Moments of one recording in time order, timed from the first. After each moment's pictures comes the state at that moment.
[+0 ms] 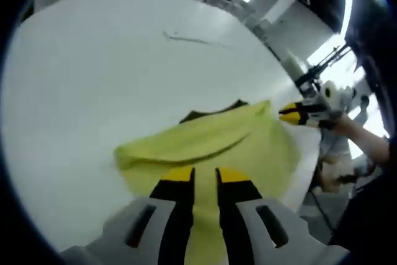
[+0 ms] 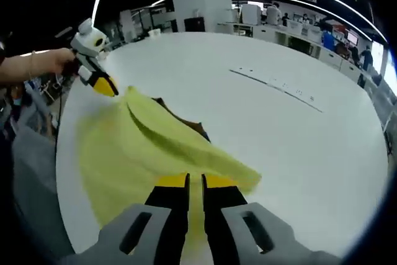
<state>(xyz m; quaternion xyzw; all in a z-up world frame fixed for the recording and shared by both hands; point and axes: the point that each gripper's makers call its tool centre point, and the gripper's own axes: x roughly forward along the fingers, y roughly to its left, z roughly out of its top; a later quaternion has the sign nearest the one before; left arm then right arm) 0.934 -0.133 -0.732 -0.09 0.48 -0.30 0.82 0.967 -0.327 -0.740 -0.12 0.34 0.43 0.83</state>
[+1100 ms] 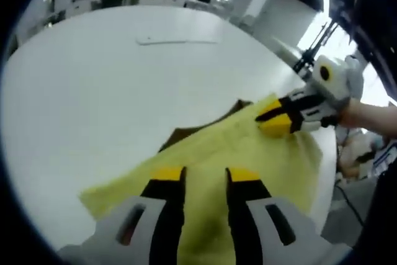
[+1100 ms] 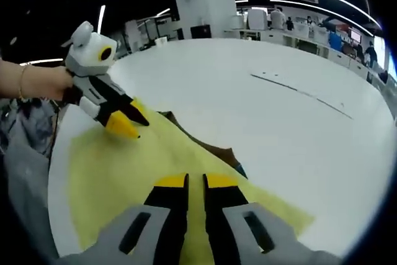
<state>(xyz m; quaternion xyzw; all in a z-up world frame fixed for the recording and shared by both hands) 0.985 -0.151 -0.767 -0.04 0.43 -0.31 0.85 1.002 -0.269 -0.768 -0.09 0.32 0.44 0.83</state>
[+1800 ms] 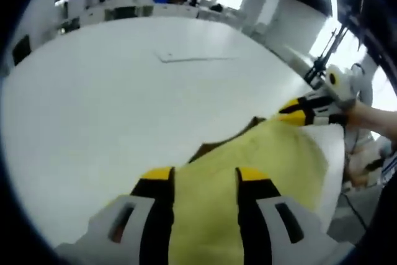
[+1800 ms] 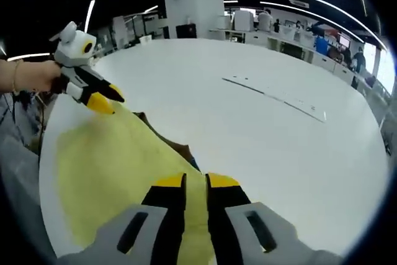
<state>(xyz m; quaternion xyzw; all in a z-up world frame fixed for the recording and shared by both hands) 0.986 -0.119 -0.729 -0.03 0.40 -0.26 0.88 1.011 -0.327 -0.740 -0.13 0.32 0.39 0.86</state>
